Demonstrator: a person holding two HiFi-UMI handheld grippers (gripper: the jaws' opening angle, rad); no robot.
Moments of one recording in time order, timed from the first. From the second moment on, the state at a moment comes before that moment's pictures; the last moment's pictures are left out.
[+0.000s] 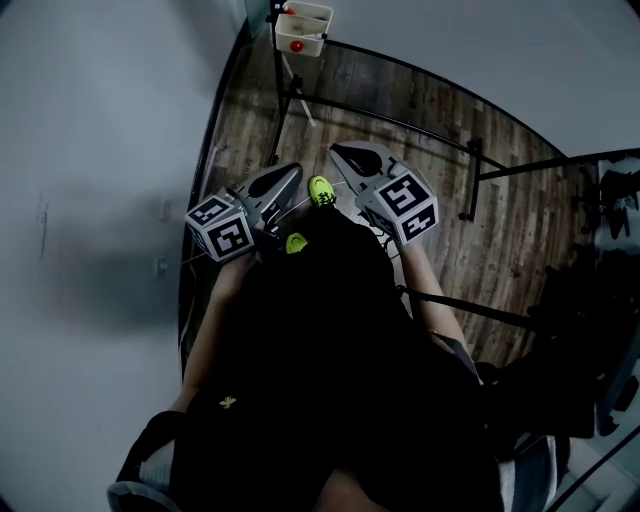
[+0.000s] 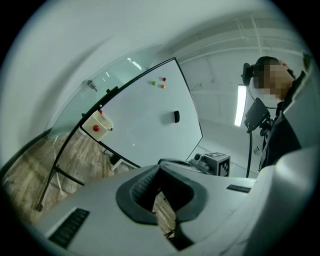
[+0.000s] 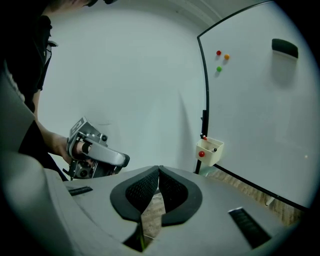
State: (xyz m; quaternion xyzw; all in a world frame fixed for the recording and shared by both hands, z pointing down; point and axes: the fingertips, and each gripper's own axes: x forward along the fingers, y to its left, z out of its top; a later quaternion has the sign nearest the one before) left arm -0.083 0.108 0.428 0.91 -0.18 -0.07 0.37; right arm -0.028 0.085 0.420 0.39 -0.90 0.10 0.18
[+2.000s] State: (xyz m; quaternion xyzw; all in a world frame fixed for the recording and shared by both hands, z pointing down) left arm -0.020 -0.103 0.441 0.85 -0.34 -0.08 0.39; right arm 0.028 -0.153 0.454 0.24 -0.94 0.08 0.21
